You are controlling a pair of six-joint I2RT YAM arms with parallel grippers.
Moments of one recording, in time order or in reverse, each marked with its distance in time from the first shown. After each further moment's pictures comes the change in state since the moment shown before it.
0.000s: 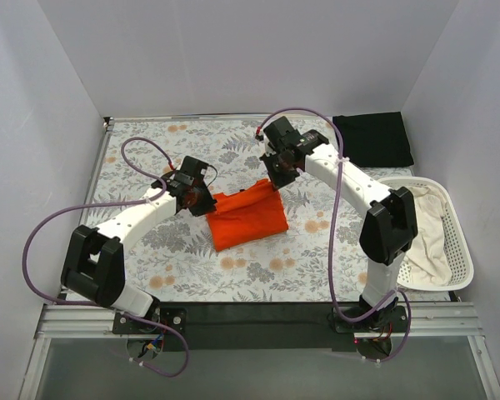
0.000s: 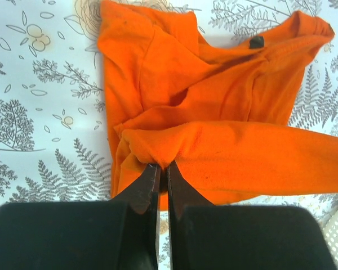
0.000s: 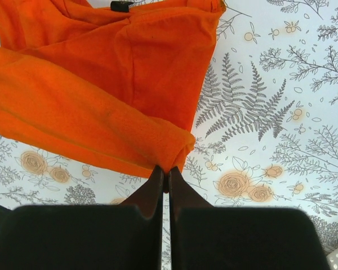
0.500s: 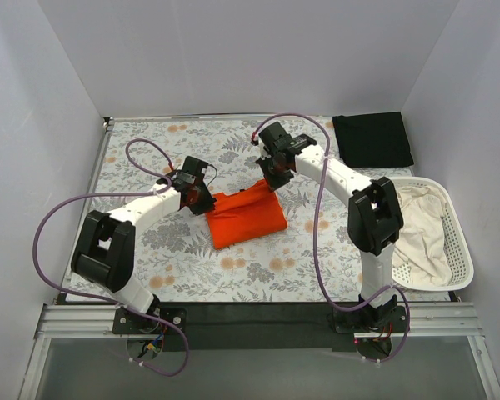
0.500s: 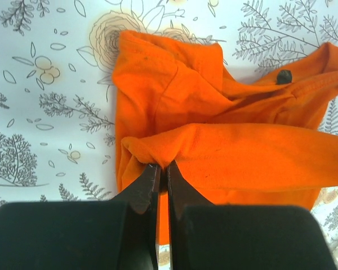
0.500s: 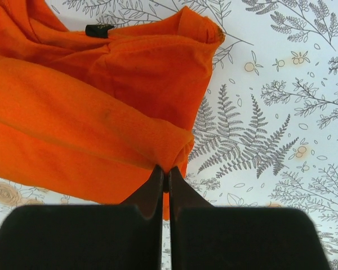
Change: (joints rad) left arm 0.044 0.113 -0.008 0.097 -0.005 0.005; right arm -0.020 0.132 0.000 0.103 -0.007 -0.045
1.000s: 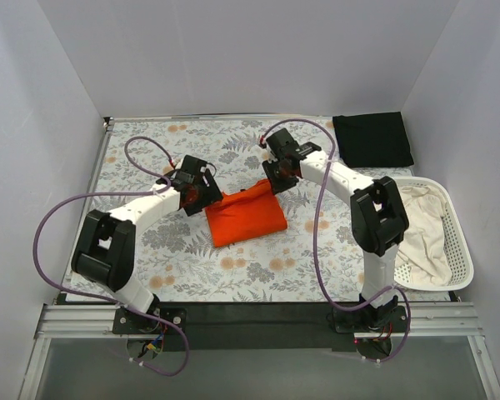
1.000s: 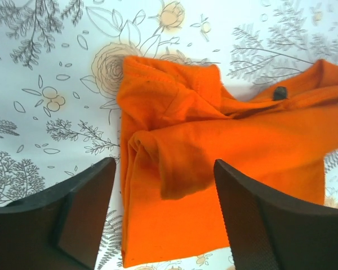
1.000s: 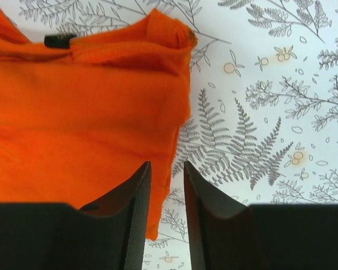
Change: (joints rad) left arm 0.011 0.029 -0.006 0.069 -0.029 0.054; right arm -0.030 -0.010 -0.125 0.145 0.019 0.032
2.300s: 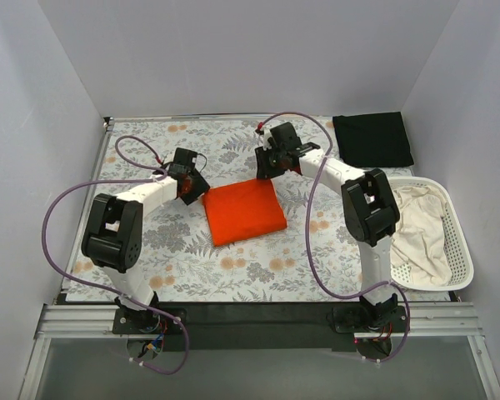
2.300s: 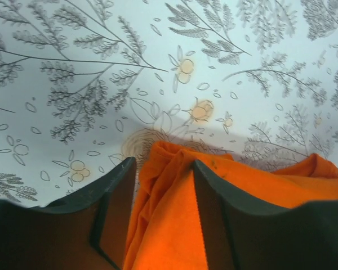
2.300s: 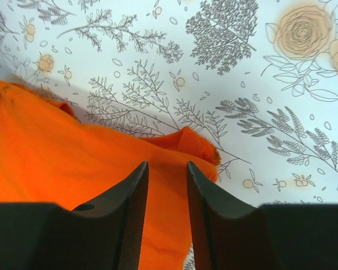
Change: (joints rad) left arm 0.107 0.137 0.073 0.079 -0.053 -0.085; right arm -0.056 0.101 0.005 0.350 -0.210 -0.002
